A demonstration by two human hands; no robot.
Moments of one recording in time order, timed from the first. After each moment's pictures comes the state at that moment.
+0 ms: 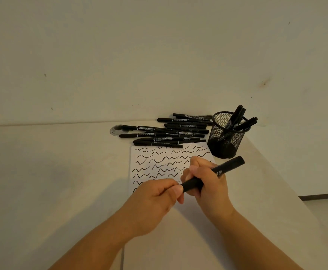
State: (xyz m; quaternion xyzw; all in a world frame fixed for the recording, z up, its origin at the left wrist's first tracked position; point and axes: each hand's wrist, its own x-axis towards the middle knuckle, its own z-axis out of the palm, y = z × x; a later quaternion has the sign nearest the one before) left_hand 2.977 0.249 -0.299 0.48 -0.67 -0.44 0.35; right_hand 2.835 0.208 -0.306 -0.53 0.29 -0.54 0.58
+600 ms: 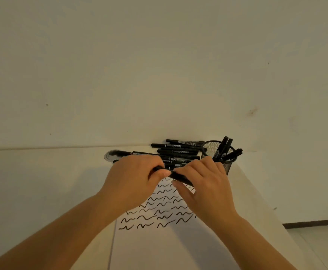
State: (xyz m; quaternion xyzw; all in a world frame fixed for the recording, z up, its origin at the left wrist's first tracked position) left_hand 2.982 0.193 -0.229 0.57 -0.78 0.00 0.27; right_hand 2.805 0.175 -0.264 -0.83 0.41 -0.36 -0.15
